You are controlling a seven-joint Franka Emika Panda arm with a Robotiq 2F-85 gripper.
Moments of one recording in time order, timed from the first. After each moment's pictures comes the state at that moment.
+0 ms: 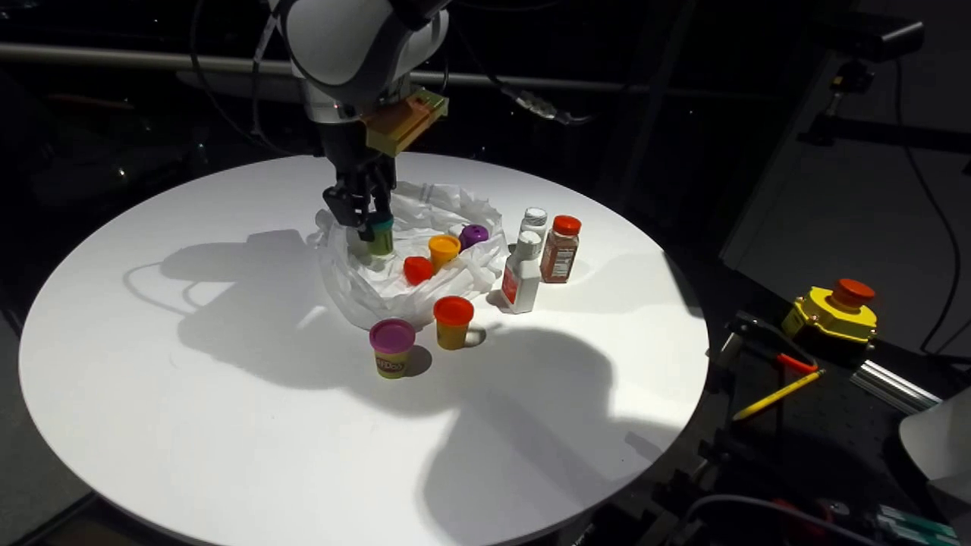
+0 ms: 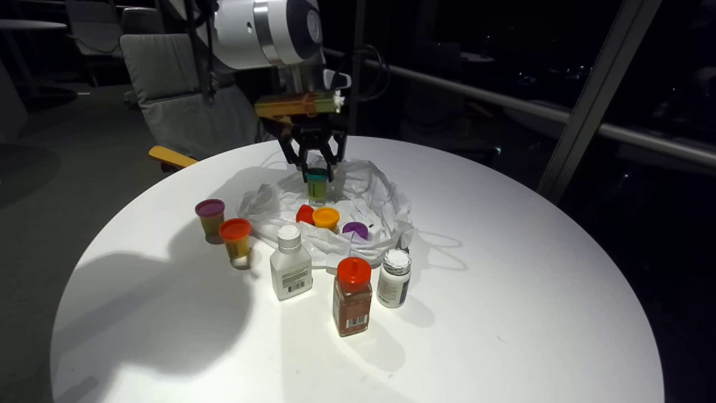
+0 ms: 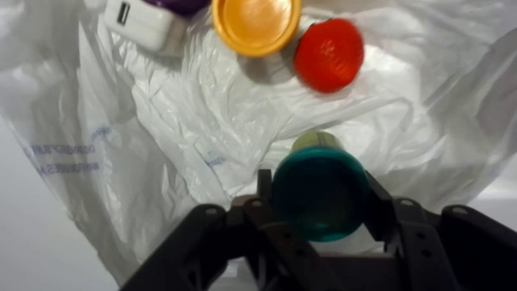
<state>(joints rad) 0.21 0.93 -0.01 -1.30 -0.26 2.13 0.03</state>
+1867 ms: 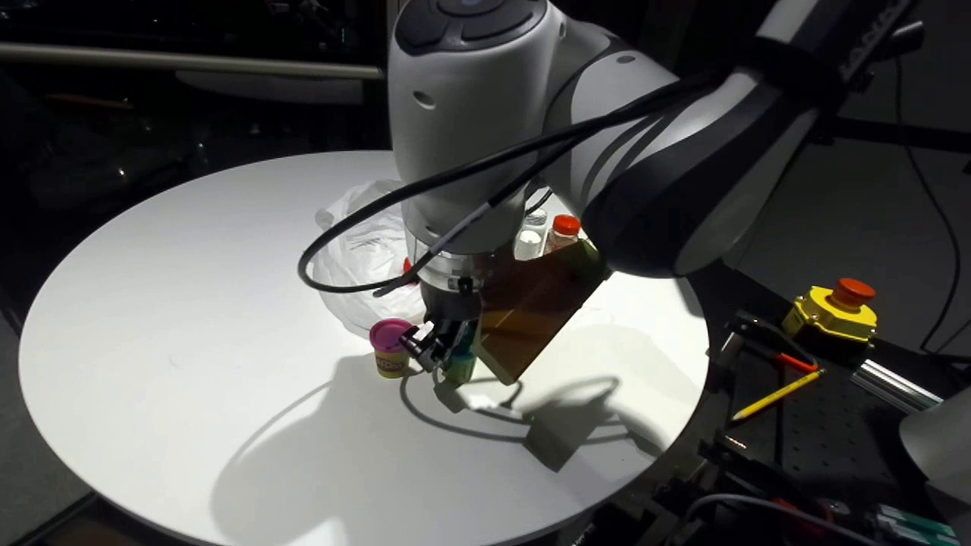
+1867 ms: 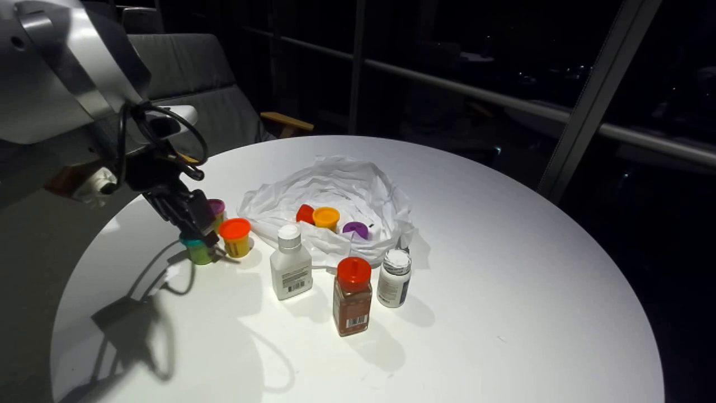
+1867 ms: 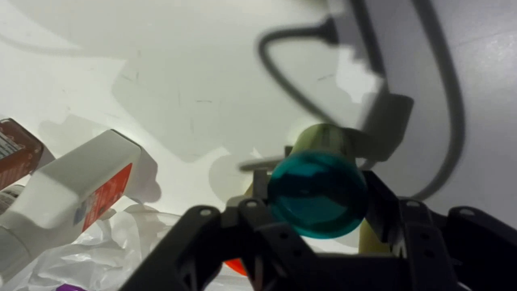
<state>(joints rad) 0.43 0.50 -0.02 -2.26 -0.82 2.67 1.21</state>
